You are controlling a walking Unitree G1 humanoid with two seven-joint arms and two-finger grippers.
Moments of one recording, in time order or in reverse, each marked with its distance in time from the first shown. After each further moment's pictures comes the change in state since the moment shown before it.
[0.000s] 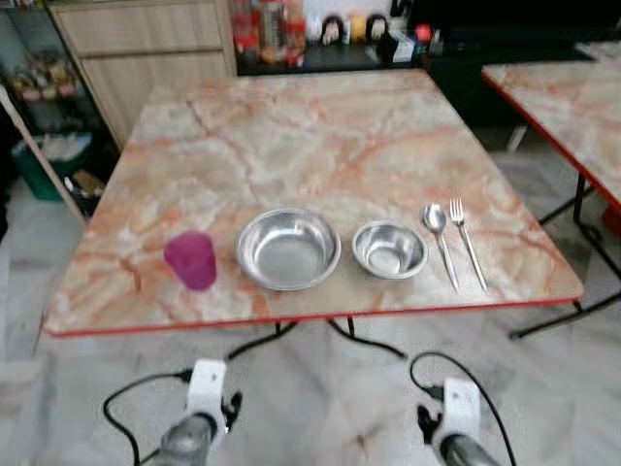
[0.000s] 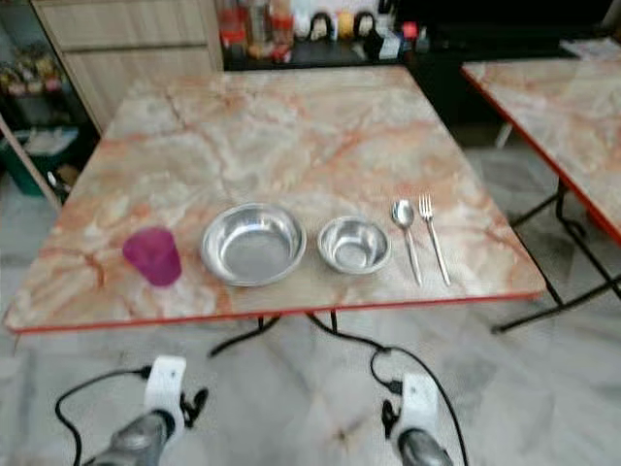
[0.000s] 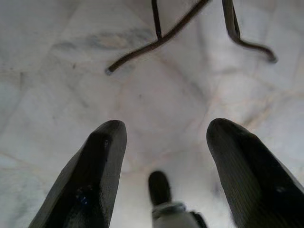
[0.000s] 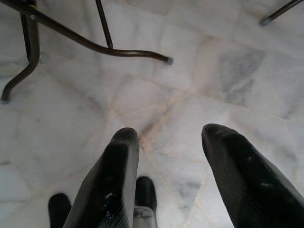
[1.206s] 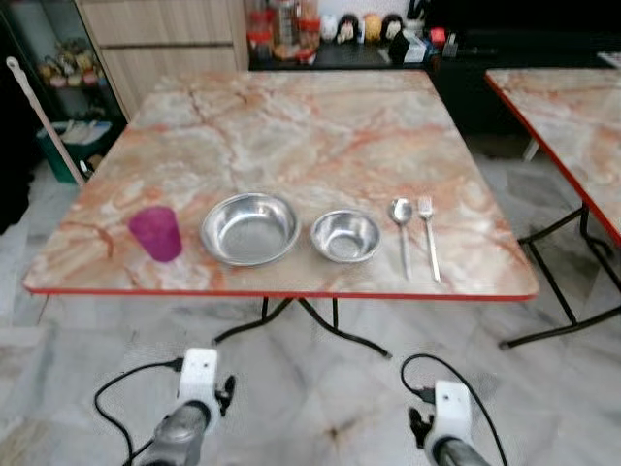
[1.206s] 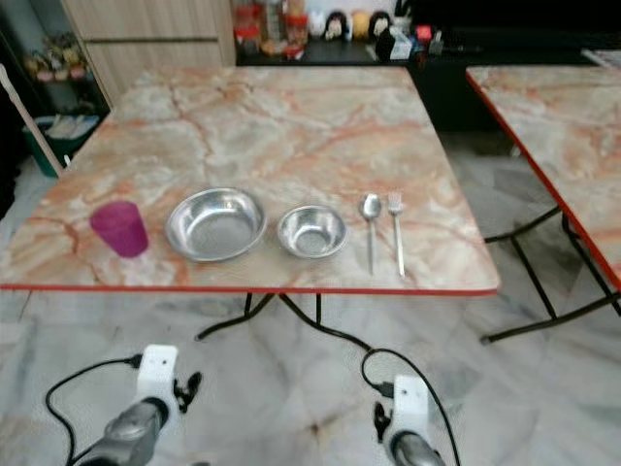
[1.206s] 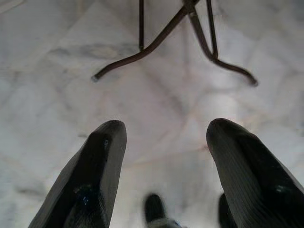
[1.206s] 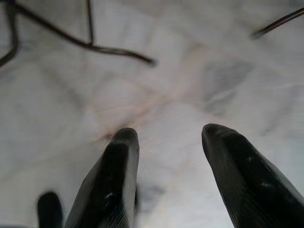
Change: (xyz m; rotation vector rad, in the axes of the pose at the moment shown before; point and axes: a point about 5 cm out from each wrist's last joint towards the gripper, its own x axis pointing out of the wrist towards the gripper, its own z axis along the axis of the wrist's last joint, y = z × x) left arm 0.003 0.001 0.015 -0.003 -0.072 0.013; right arm -0.001 -0.001 -0.002 -0.025 0.006 0.001
